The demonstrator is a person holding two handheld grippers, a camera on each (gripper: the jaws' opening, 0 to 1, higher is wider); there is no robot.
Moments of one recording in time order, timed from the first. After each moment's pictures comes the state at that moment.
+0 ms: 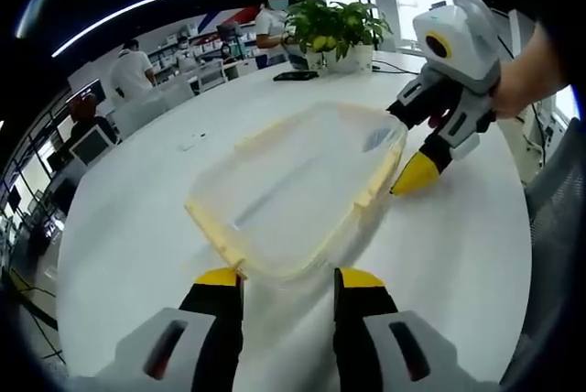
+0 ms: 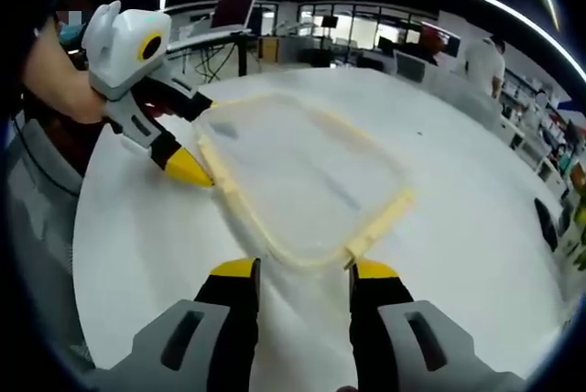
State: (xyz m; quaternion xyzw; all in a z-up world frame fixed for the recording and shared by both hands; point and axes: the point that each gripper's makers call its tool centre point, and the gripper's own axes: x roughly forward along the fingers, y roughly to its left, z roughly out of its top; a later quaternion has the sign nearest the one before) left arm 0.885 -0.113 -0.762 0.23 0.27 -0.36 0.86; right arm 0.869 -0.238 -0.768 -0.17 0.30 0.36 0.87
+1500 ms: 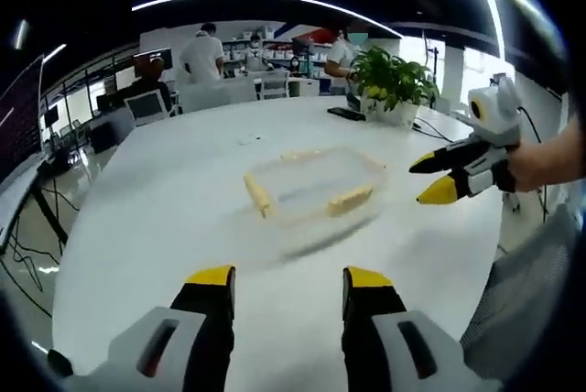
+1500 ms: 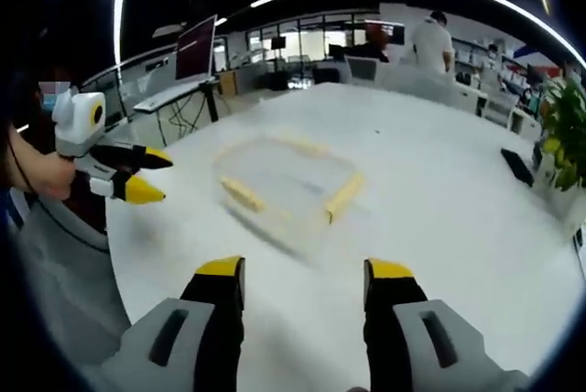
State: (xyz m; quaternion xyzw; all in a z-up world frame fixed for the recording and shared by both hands) left arm 0.807 -0.060 -0.703 0.05 0.26 -0.23 0.93; right arm 0.811 -0.272 -0.712 -0.05 0.29 0.28 0.91
